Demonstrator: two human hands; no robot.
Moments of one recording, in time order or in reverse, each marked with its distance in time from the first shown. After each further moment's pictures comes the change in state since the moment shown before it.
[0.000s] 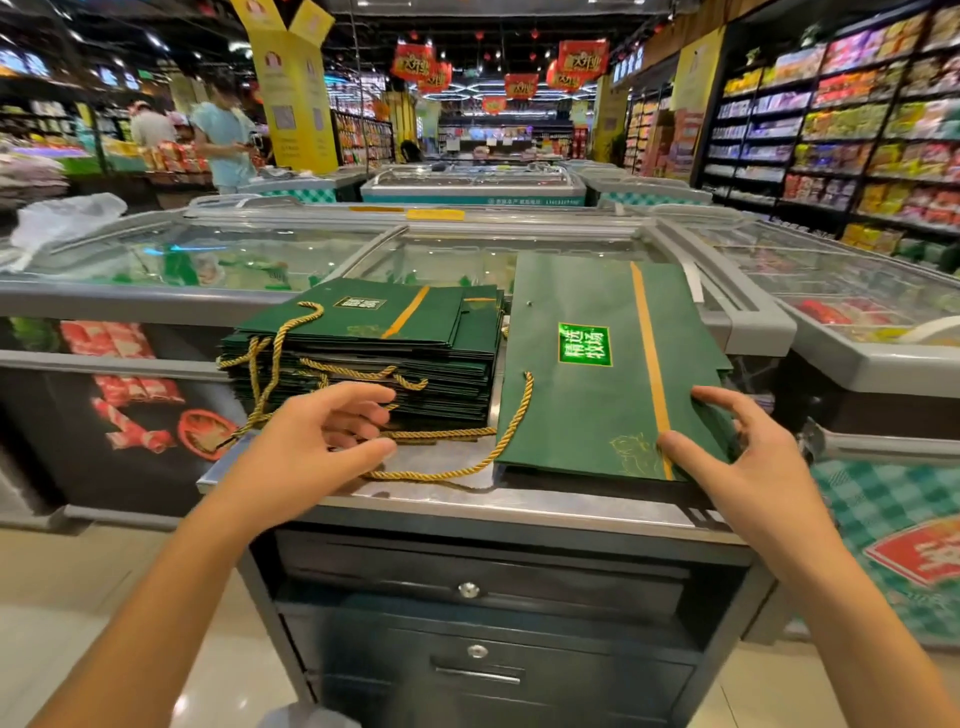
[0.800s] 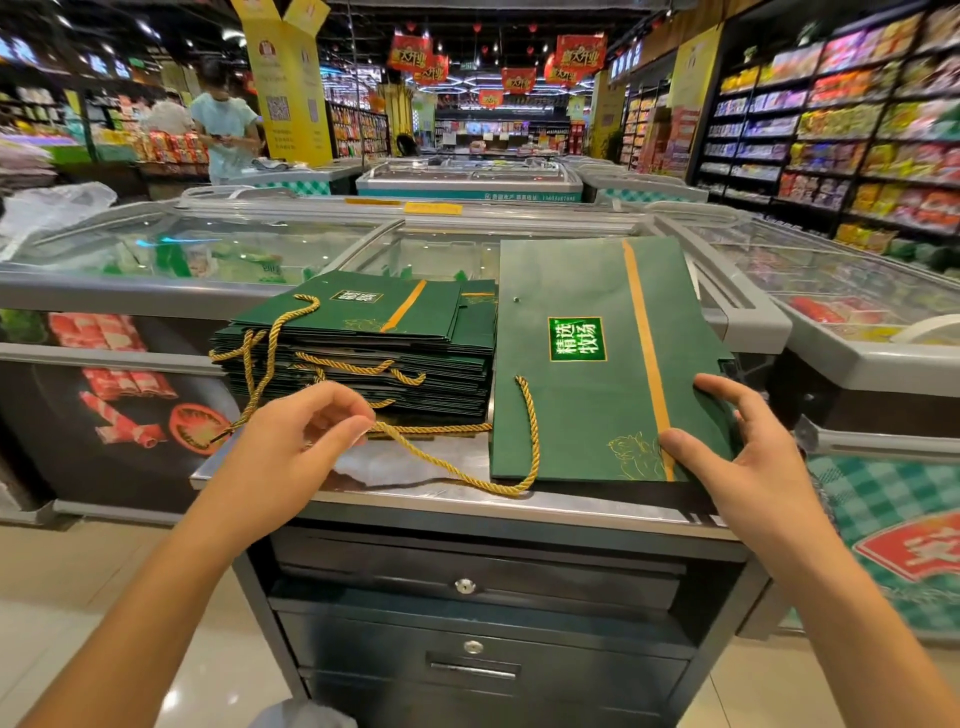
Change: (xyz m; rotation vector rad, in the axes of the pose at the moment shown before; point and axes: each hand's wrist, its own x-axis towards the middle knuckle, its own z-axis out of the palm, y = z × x) left_hand -0.007 -0.013 -0.001 0.130 0.108 0.168; right_hand 0.000 0.006 0.004 0.141 -0.035 -0.012
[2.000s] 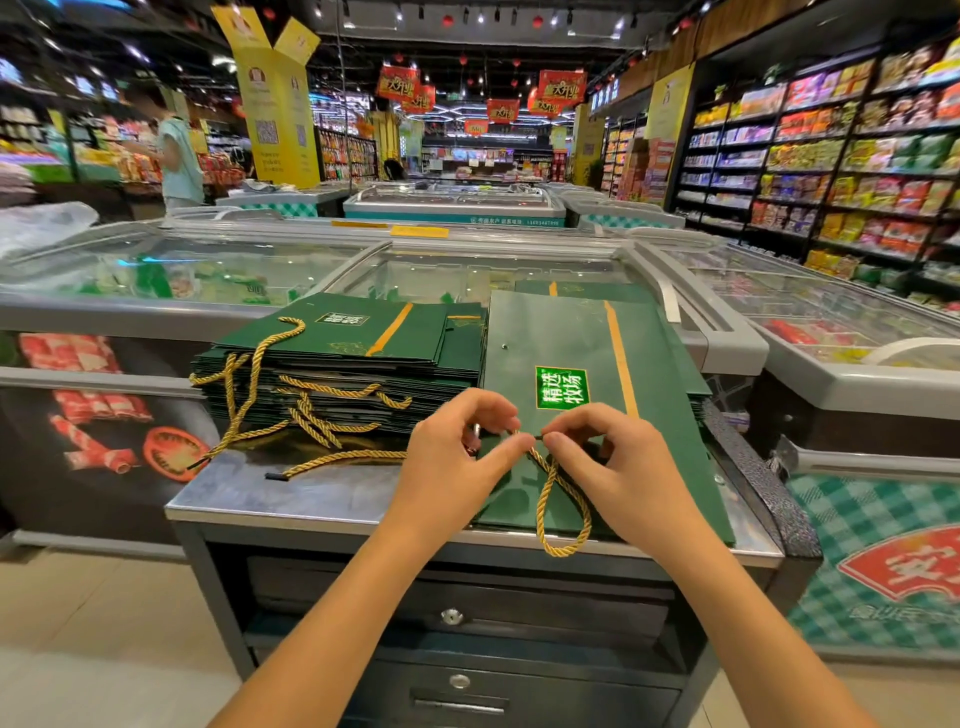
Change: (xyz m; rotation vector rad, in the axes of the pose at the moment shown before) left_hand 0.037 0.061 0.116 -0.307 0.100 0.044; right_hand 0.011 -0.032 0.064 -0.089 -0.177 -0.338
